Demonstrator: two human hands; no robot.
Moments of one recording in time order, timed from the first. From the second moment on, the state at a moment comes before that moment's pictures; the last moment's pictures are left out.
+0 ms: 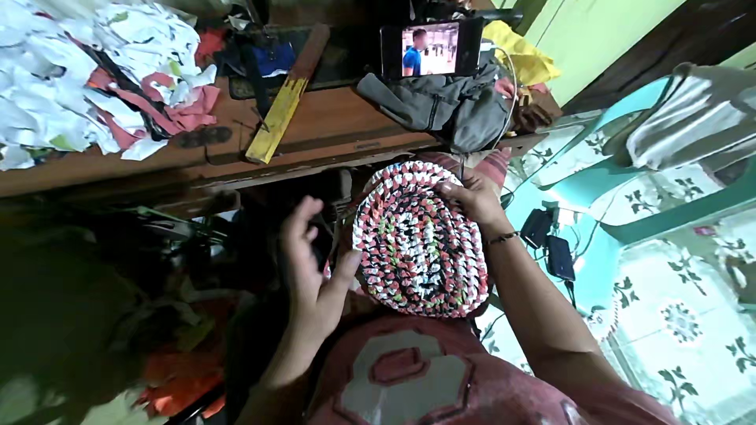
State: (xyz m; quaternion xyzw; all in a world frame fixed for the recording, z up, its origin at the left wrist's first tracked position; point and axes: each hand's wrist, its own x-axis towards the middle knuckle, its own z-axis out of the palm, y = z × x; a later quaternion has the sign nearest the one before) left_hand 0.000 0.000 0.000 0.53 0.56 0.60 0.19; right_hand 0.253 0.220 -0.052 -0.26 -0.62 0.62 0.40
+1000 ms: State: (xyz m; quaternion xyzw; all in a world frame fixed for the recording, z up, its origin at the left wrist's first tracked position) left_hand 0.009 0.078 0.001 0.45 0.53 0.58 0.42; right_hand 0.269 0.206 -0.059 -0.27 -0.61 0.61 0.43
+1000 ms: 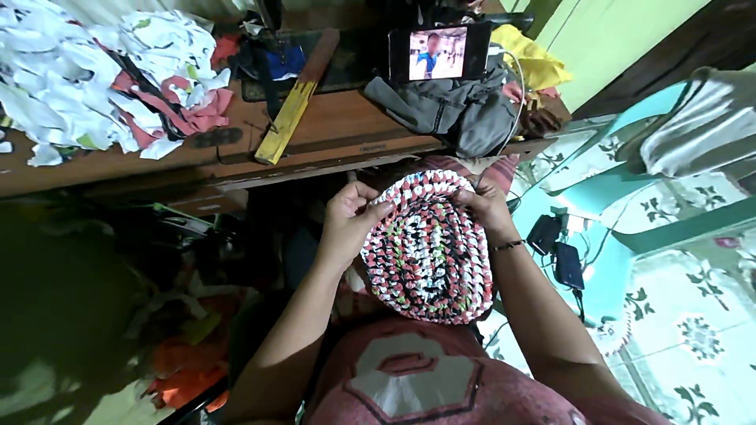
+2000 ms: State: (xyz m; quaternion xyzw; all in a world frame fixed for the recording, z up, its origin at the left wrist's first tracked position) left_hand 0.016 0.120 0.027 0.67 0.36 0.45 0.47; right_hand 0.272 0.150 -0.017 -0.24 -0.65 0.66 0.31
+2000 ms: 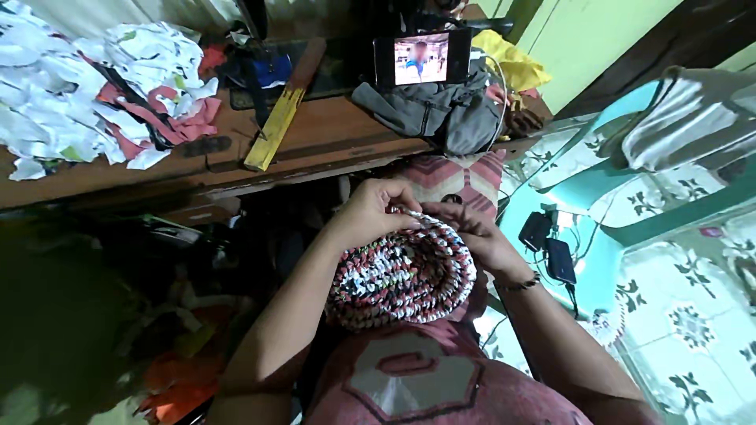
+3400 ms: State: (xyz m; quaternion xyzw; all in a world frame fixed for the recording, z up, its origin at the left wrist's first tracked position) left_hand 0.006 0.122 0.011 0.65 0.35 0.45 0.50; right_hand 0.252 0.152 -0.023 -0.27 -0.73 0.51 0.38
